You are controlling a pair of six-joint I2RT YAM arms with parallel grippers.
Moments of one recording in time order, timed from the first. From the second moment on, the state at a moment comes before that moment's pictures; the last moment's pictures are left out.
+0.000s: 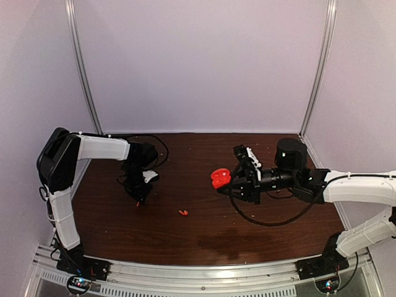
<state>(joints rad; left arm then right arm) -0.54 1.96 1.32 -0.96 -0.03 0.01 0.83 1.25 0.73 0.32 -0.73 -0.01</state>
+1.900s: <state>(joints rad) -1.02 1.34 1.17 0.08 0.47 0.25 0.84 1.23 0.57 0.78 -0.61 -0.07</state>
